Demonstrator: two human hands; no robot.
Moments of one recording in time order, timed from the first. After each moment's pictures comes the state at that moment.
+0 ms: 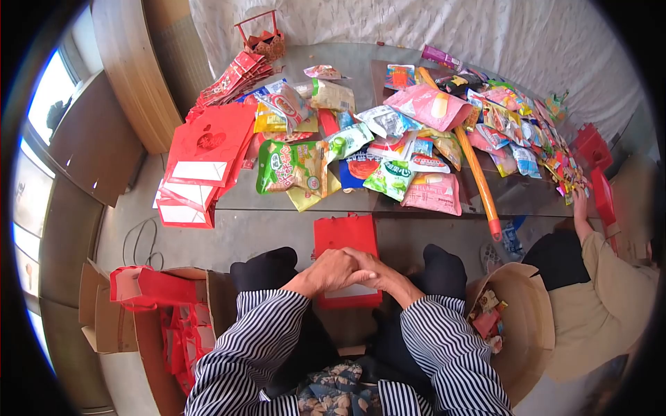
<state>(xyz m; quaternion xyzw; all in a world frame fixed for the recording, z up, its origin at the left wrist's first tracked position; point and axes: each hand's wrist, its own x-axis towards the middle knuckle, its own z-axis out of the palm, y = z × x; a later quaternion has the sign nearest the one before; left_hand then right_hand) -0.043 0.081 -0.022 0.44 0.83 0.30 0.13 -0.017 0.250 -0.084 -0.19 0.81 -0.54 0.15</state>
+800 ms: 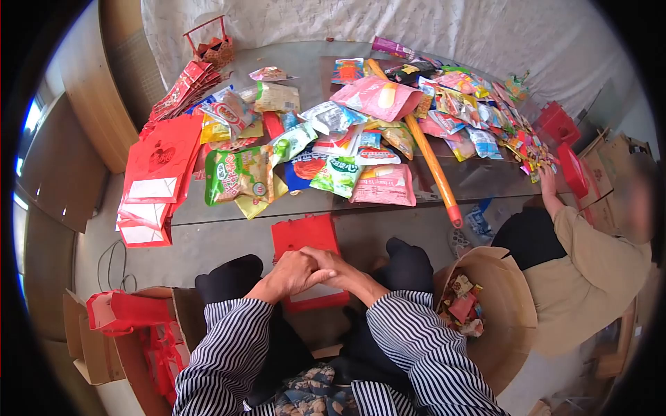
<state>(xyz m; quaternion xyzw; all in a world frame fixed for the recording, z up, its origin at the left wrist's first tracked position) -0.049 0.090 -0.026 0.45 0.84 0.26 0.15 -0.015 0.255 -0.066 -0.15 0.82 -0.53 0.14</state>
